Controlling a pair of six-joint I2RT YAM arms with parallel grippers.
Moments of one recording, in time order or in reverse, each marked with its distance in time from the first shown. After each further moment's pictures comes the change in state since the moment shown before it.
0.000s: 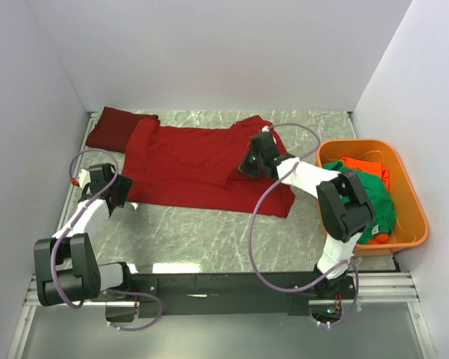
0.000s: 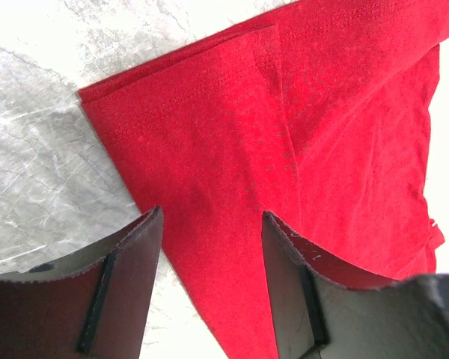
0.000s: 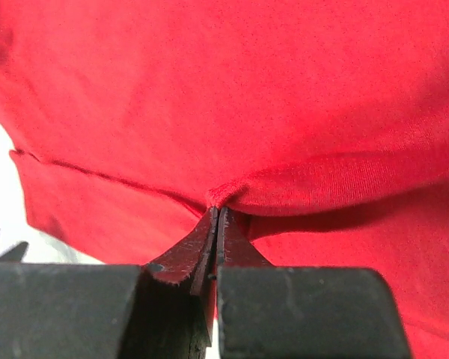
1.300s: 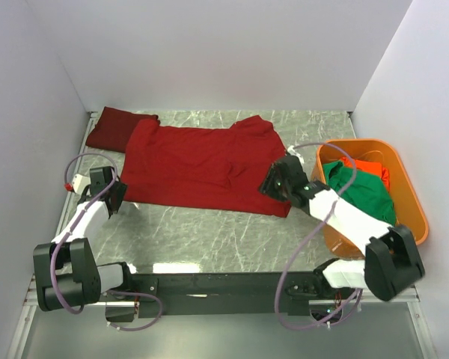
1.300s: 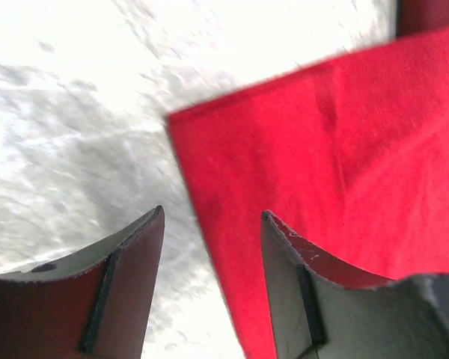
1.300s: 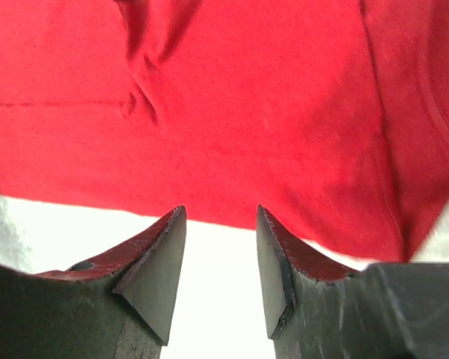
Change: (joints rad) left arm -0.002 -0.036 -0.005 -0.098 -0.159 0.003; right arm 0.000 -0.472 -0.318 -0.187 0.138 -0.092
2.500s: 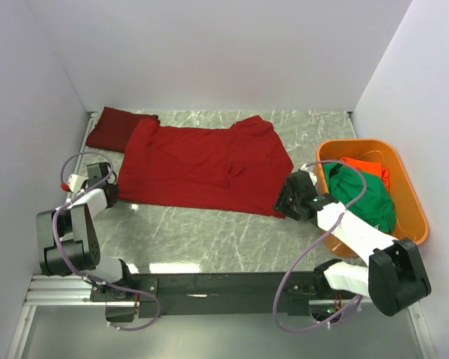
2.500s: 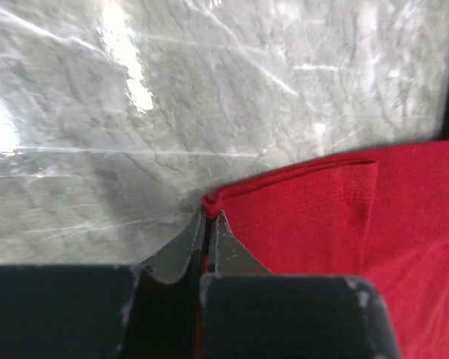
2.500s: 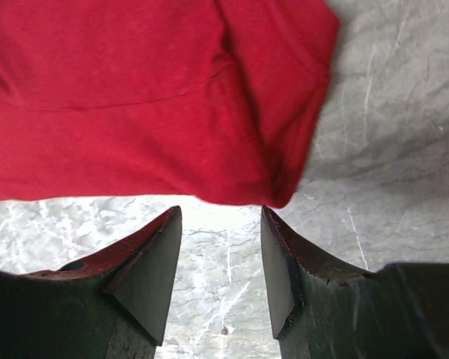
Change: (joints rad) left arm 0.074 0.262 0.062 0.135 -0.076 -0.019; right arm -0.085 -0.153 -0.202 -0.109 0.016 0.015
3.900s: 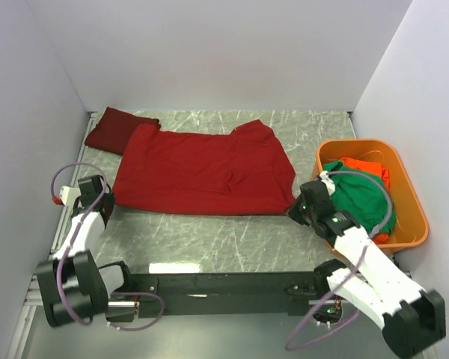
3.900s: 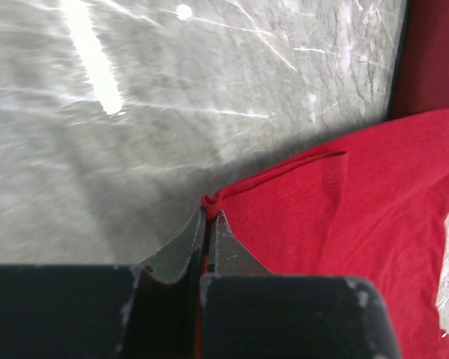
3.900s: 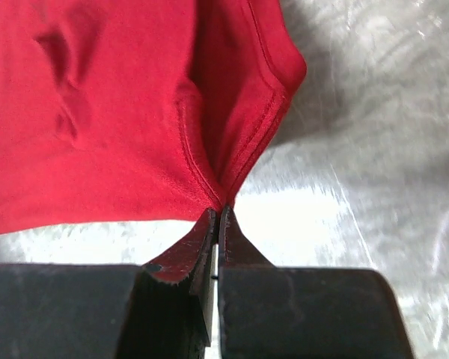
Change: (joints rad) left arm 0.056 -0.338 -0.150 -0.080 0.066 0.003; right arm -0.001 -0.307 -0.055 -0.129 0.060 0.111
